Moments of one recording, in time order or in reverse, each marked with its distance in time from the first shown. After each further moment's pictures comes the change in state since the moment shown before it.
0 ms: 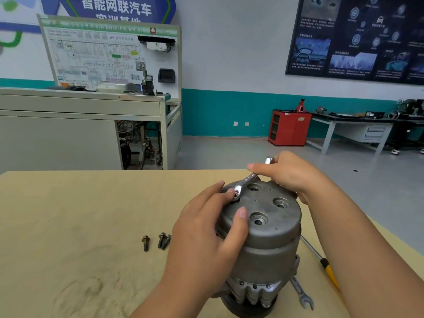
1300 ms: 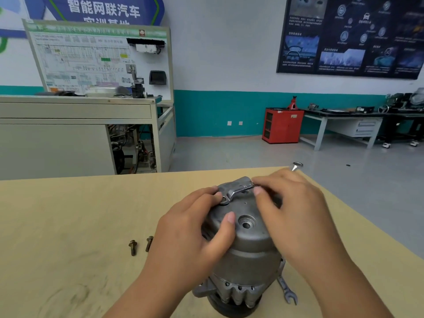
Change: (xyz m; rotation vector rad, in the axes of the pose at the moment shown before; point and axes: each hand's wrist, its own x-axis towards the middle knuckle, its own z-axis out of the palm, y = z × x) left_hand 0.011 0.014 -0.003 0.100 -0.085 0.176; right_hand -0.095 0.016 0.005 -0.272 0.455 -0.463
